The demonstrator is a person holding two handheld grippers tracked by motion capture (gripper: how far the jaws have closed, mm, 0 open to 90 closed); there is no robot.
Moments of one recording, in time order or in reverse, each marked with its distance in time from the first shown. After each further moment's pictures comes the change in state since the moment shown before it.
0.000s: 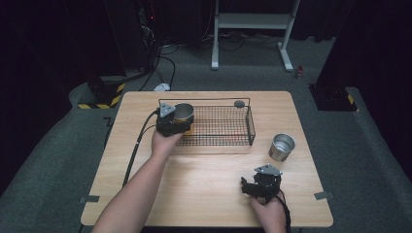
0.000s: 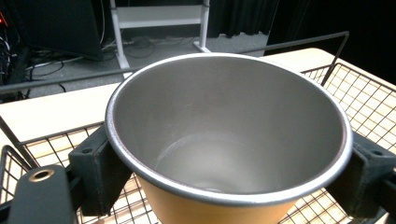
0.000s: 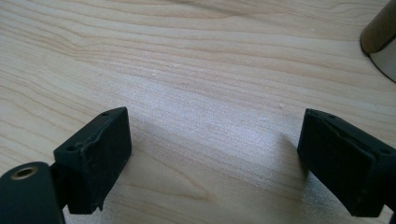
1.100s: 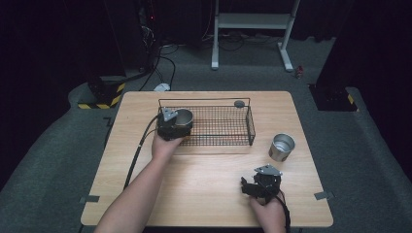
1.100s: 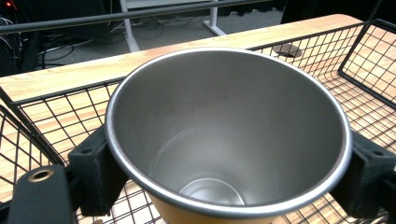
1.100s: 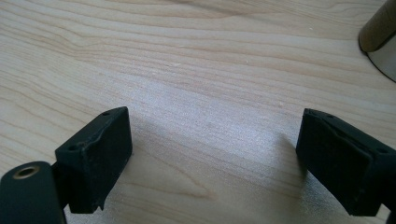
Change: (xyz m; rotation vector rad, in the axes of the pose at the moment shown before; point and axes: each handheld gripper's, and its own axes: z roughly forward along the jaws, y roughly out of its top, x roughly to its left) left arm 0.002 -0.021 0.011 0.070 0.042 0.029; right arm 0.002 -0.001 -0.001 0.002 -0.005 0.015
